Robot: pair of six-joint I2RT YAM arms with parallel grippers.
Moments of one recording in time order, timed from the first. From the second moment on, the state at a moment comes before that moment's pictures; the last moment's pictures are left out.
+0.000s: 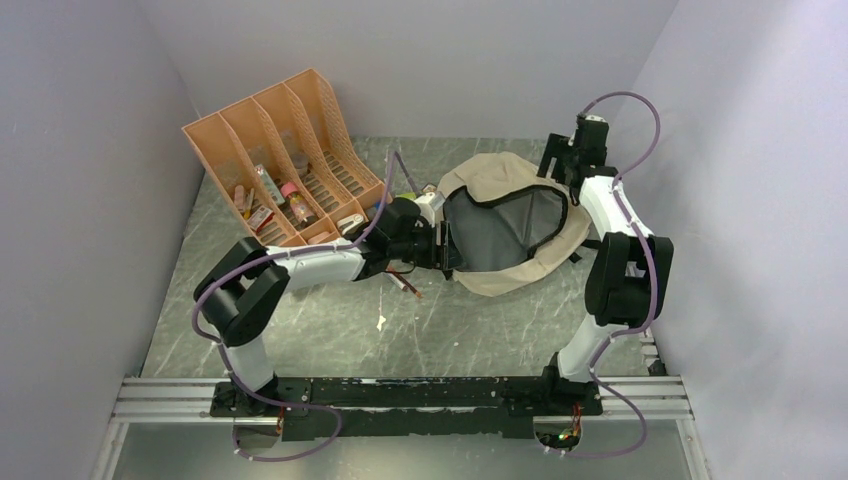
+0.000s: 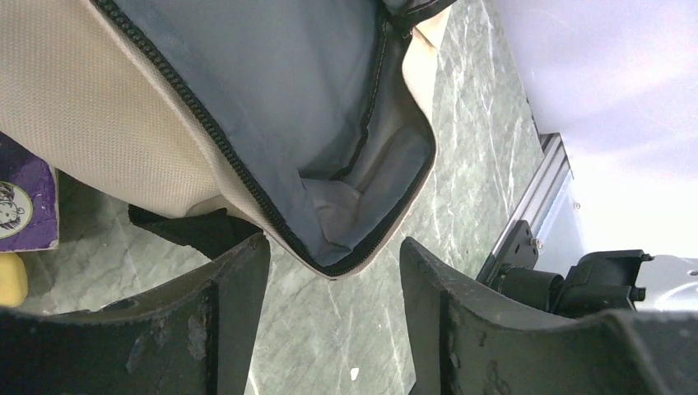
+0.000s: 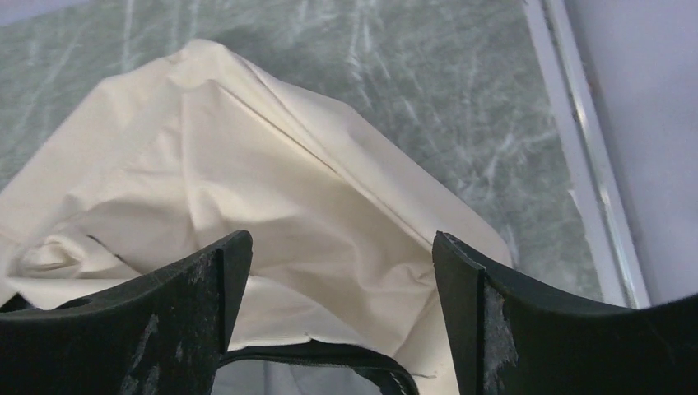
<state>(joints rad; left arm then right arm) -0.83 1.78 1.05 0.22 0.30 -0.66 -0.09 1.77 1.39 -0.24 0.04 0.13</state>
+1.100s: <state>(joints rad) -0.82 1.75 1.10 0.09 0.15 -0.56 0.31 1.46 0.83 -0.02 -0.01 0.45</state>
